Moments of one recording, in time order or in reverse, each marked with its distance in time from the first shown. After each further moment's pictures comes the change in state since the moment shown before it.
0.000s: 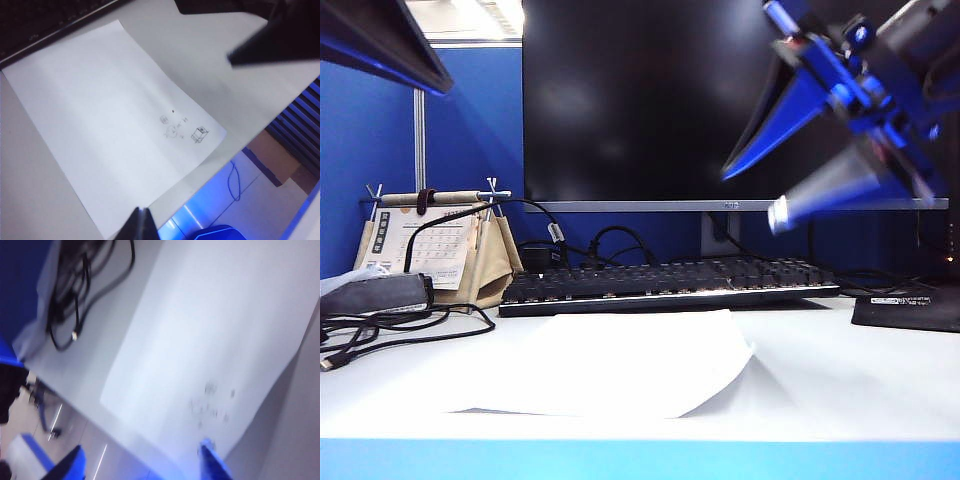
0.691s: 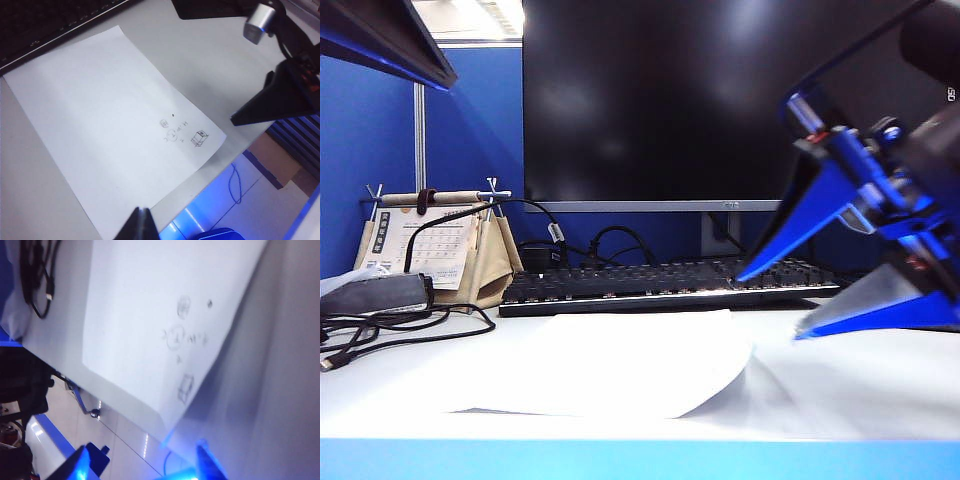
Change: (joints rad) left arm 0.000 0.000 0.000 0.012 -0.001 0.004; right arm -0.001 0.053 -0.200 0.160 -0.105 0.177
